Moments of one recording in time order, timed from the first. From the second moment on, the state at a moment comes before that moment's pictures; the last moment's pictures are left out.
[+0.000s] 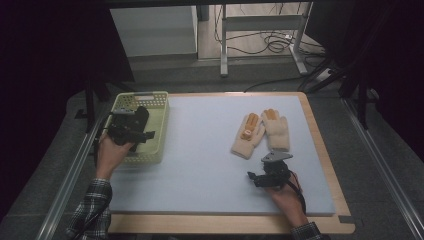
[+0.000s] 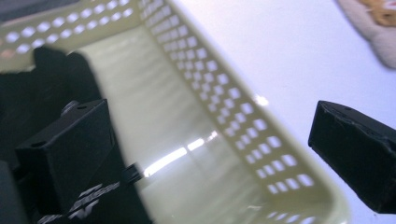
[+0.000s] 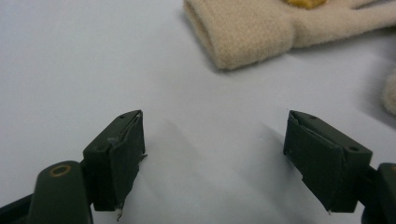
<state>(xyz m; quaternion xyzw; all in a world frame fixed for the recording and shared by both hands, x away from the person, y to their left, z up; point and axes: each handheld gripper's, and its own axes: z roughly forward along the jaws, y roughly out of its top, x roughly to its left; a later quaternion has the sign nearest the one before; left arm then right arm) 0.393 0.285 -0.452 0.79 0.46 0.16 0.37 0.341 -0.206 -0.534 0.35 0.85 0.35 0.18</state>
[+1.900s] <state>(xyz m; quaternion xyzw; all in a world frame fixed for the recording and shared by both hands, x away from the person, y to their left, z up) 0.312 0.165 -0.550 0.85 0.37 0.13 0.35 0.341 -0.207 -0.534 0.35 0.85 0.36 0.18</state>
